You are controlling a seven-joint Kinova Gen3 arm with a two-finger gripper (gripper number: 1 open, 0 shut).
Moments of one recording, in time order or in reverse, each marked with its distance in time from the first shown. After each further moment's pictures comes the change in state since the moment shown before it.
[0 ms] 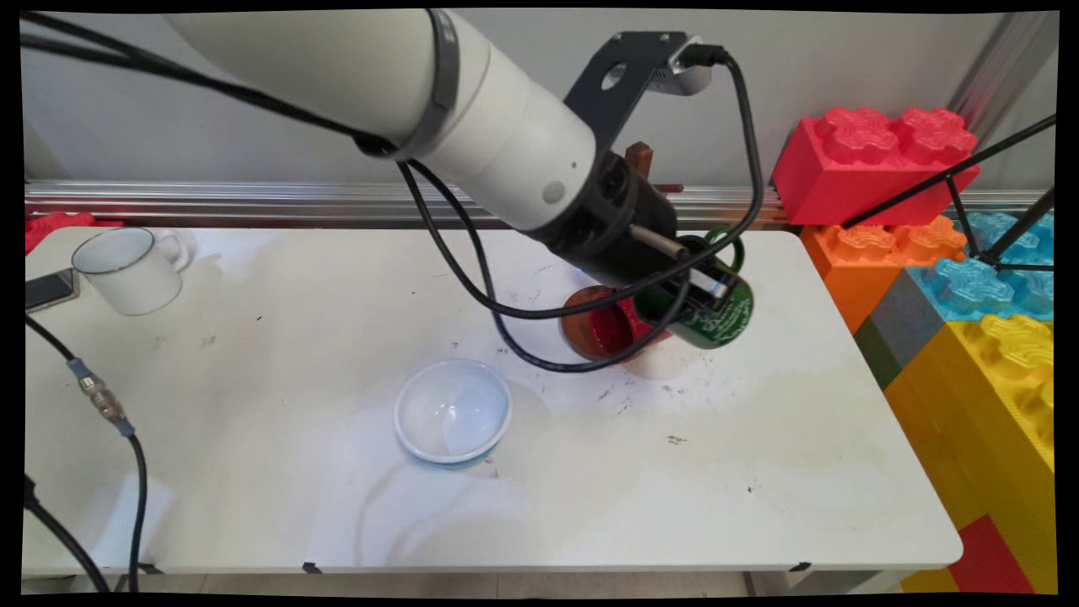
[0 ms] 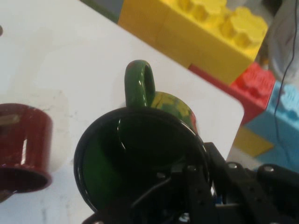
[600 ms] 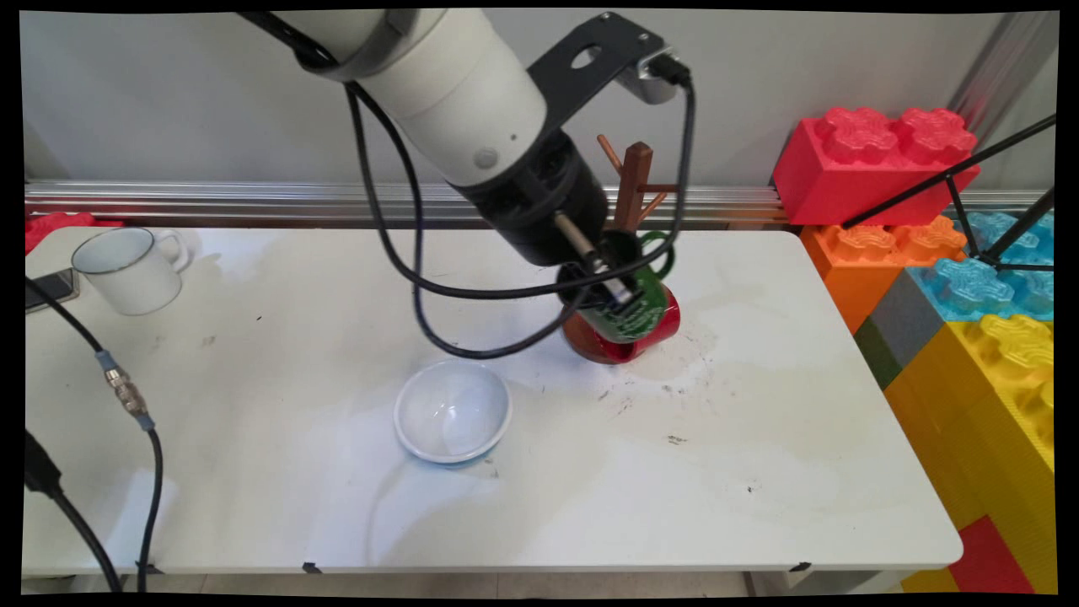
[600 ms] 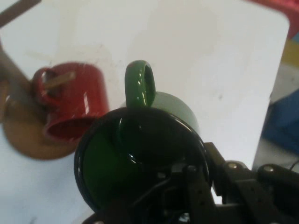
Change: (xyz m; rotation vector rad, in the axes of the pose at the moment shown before) arm 0.011 -0.012 -0.034 0.107 -0.213 0.225
